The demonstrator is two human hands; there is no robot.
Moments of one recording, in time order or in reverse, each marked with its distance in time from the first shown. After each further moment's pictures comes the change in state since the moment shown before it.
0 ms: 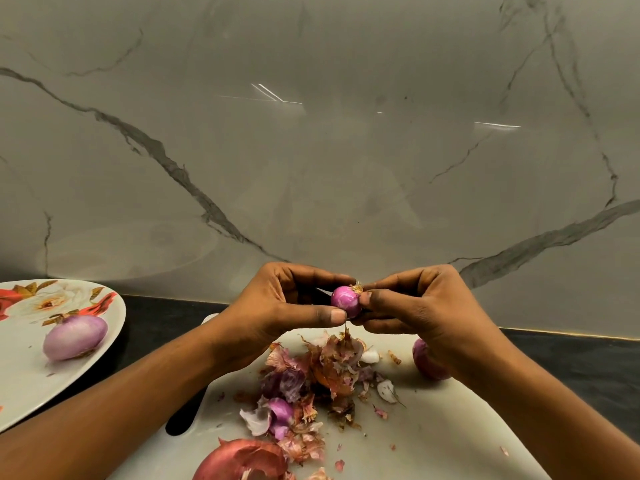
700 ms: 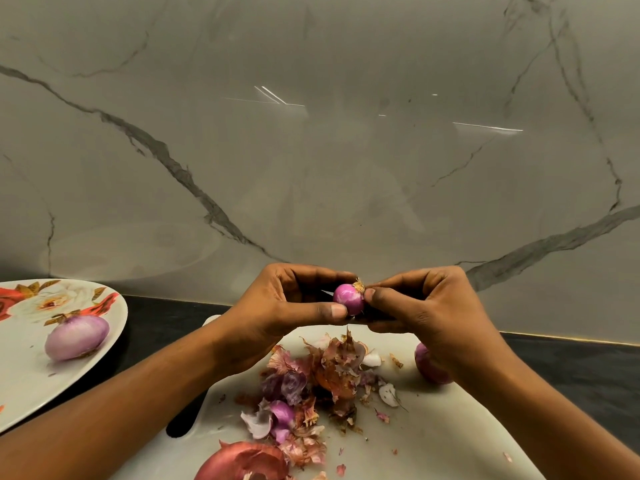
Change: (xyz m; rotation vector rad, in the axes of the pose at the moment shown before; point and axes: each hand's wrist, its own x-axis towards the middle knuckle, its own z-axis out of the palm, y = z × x) left_hand 0.002 -0.005 -0.003 -0.070 -0.005 0.009; right_hand 0.003 0.006 0.002 -0.046 0.072 -0.134
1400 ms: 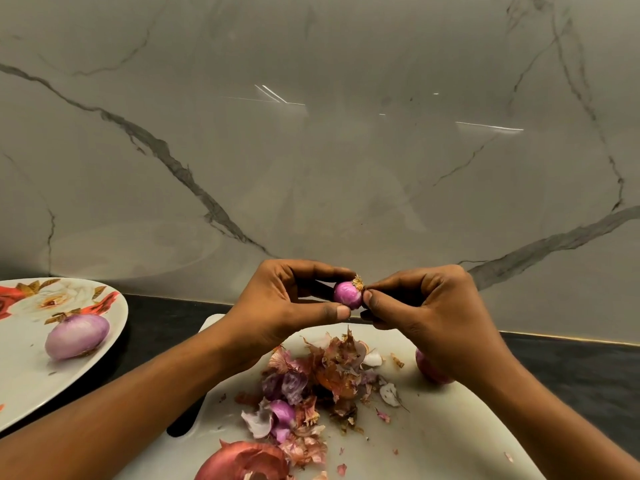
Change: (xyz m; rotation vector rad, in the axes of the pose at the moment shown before) left_hand -0.003 0.007 0.009 0.129 0.103 0.099; right_hand 0.000 0.008 -0.005 -0.312 -0.003 -0.220
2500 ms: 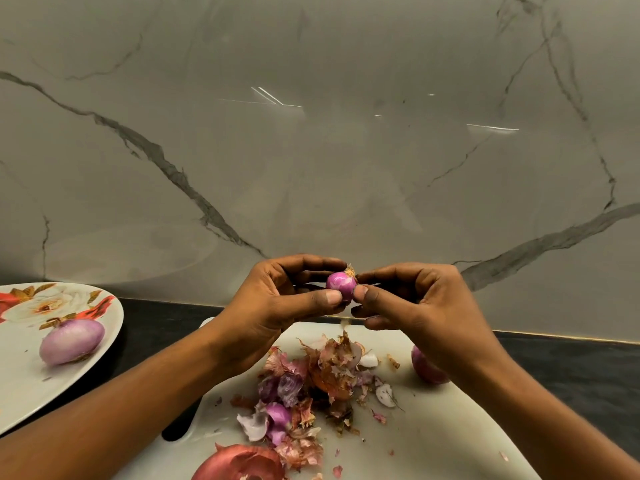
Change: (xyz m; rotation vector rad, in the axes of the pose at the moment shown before) left_hand 0.002 0.000 -0.001 -0.223 -0.001 -0.083; right_hand 0.000 -0.005 0.001 0.239 -0.017 0.089
